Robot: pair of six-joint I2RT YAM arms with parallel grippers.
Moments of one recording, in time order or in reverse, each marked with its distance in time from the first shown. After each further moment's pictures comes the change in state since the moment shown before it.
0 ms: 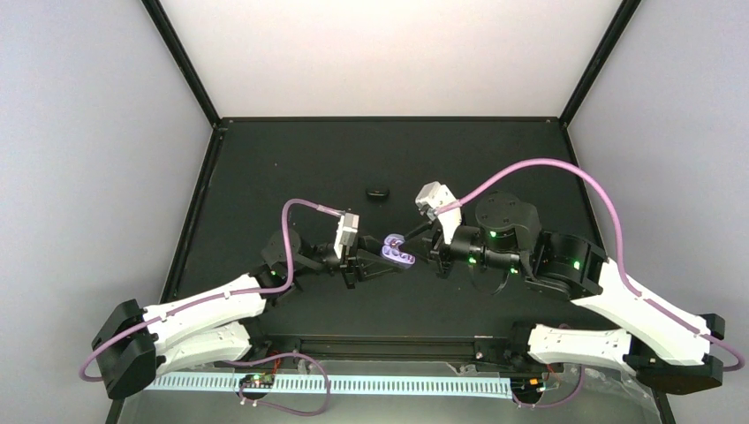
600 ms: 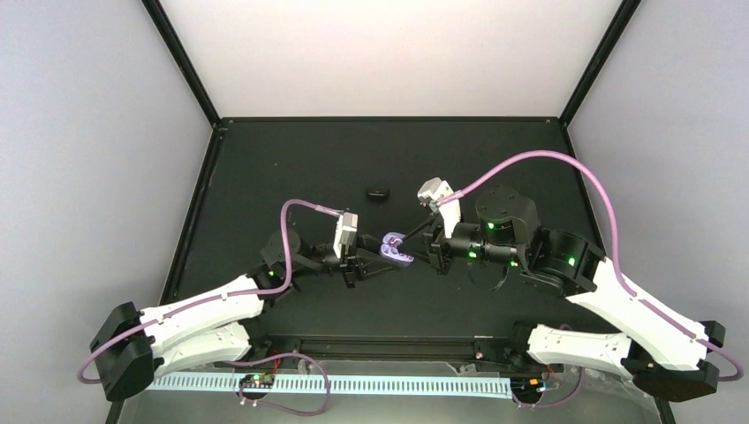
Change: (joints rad) left arm -0.001 -0.015 0.000 -0.044 -0.035 0.016; right arm -0.080 0.003 -0.029 0.024 -0.125 0.103
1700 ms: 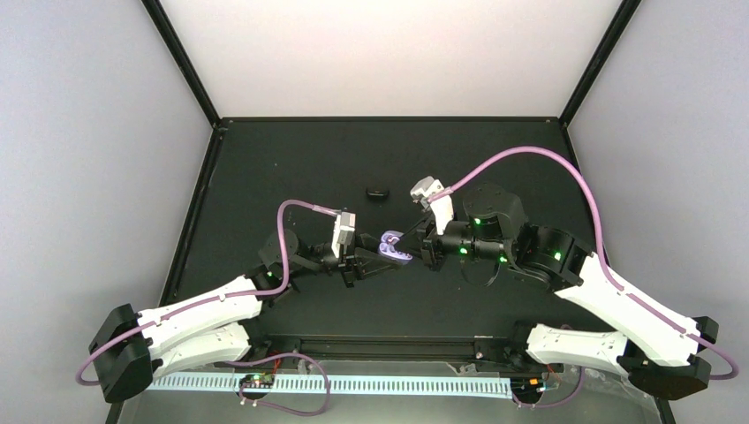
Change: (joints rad) left arm 0.000 -0.021 0.000 -0.008 -0.019 0.009; right arm -0.021 0.037 -0.018 0.008 -0.009 0.030
